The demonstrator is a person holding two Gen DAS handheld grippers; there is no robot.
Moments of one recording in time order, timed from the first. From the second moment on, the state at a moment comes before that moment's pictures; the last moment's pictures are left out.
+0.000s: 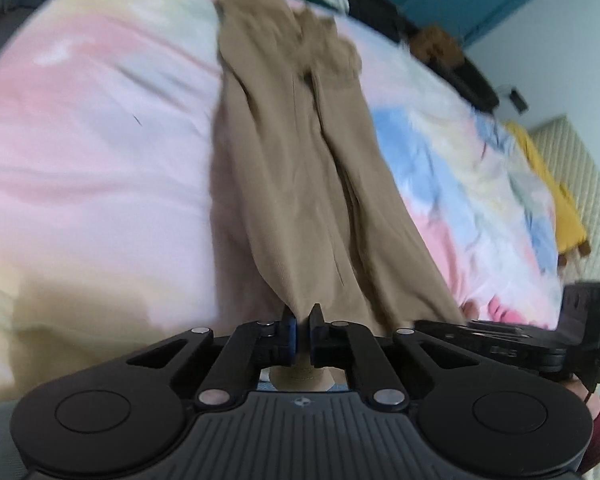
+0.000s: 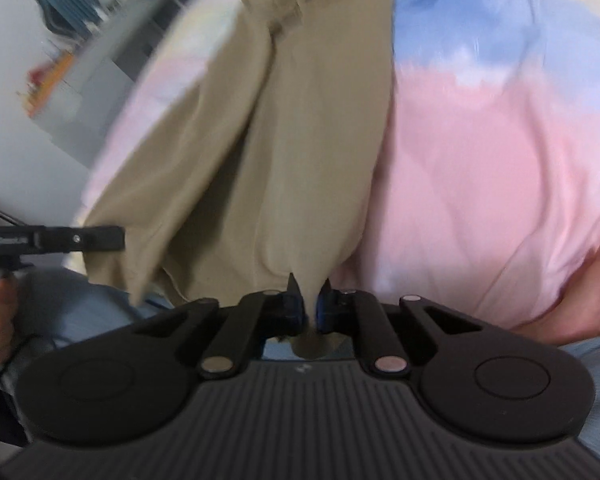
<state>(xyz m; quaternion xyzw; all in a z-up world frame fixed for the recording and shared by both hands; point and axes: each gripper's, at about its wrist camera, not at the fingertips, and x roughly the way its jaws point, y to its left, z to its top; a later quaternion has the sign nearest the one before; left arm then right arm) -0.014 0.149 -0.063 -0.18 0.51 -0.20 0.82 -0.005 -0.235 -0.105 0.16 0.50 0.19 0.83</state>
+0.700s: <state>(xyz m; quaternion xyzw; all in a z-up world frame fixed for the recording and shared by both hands) -0.147 0.156 -0.008 -0.14 0.43 -0.24 0.86 -0.110 -0.278 -0.036 0.17 0.42 0.25 0.86</state>
